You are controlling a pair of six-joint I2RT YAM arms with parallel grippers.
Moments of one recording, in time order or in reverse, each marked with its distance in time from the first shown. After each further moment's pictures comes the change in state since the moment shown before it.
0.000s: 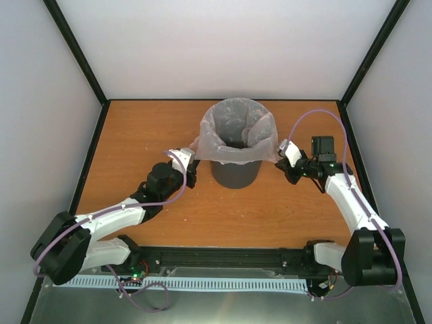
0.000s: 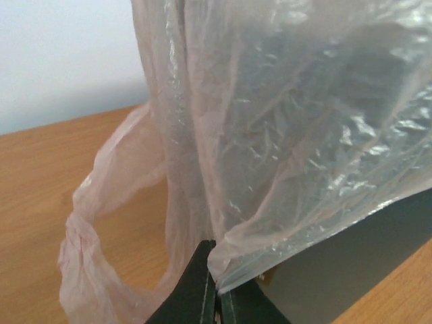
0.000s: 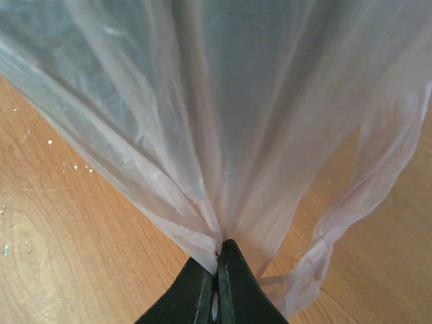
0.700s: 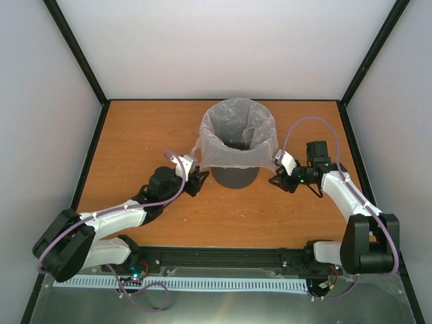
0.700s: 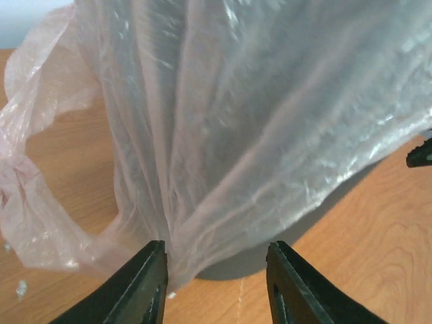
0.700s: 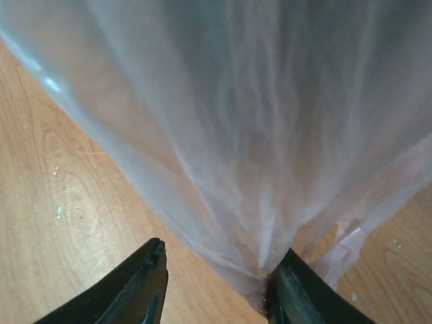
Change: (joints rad) left arm -0.004 0.041 -0.052 0.001 0.158 -0.128; right arm 0.001 0.114 -0.046 -0.057 -0.086 -0.056
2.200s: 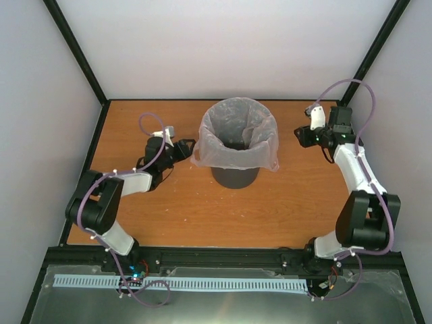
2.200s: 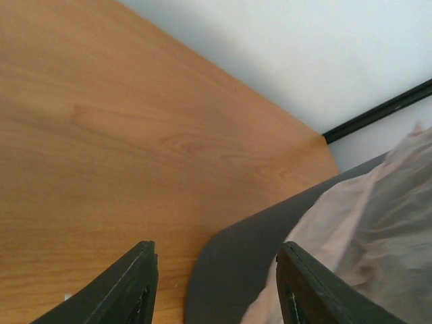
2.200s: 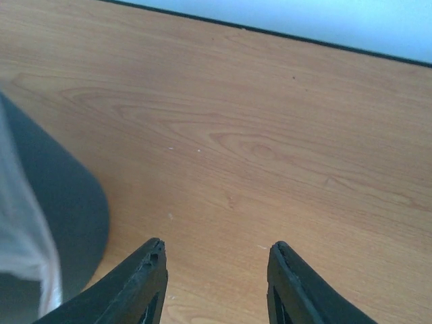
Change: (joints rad) left arm 0.344 0.365 0.266 0.084 0.155 -0.531; right arm -0.159 0.139 0.361 0.145 0.249 0.483
